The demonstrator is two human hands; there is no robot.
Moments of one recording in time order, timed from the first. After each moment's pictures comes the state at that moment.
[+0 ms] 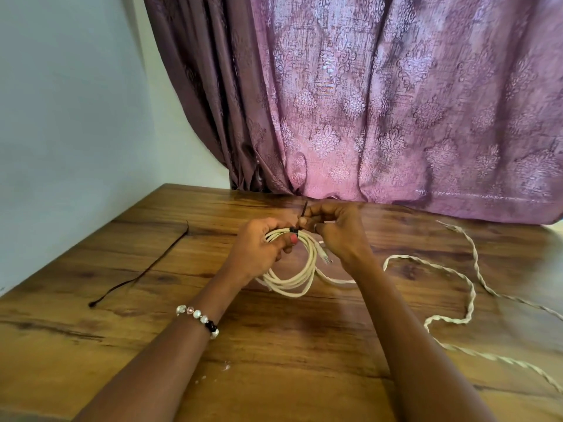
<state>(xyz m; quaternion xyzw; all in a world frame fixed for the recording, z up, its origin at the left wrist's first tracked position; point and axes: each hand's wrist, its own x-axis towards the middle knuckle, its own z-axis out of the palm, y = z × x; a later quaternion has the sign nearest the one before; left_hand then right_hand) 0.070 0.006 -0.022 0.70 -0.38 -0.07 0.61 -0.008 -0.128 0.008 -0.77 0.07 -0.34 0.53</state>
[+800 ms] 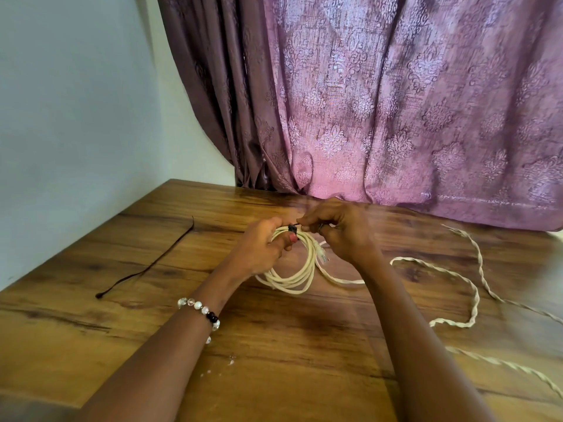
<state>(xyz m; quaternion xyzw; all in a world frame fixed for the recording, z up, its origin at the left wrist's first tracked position) 0.077 0.011 -0.024 0.72 -0.38 -0.11 0.57 -0.005 -0.146 0.006 -0.87 -0.10 -0.37 0.31</state>
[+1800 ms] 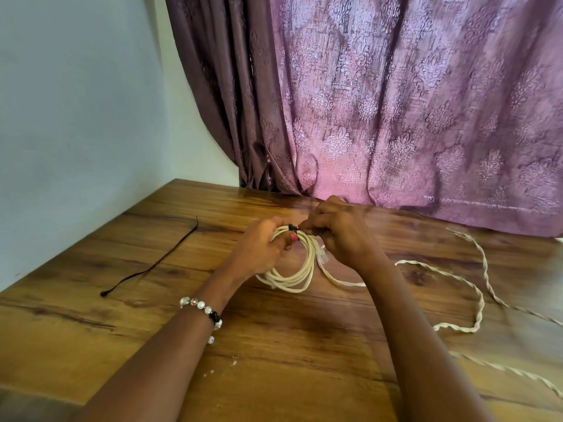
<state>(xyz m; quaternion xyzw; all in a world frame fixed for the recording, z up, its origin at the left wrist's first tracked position) 0.074 0.017 -0.016 0.77 -0.38 -0.04 0.51 -0.006 -0.138 0.015 -0.91 -0.16 -0.38 0.07</state>
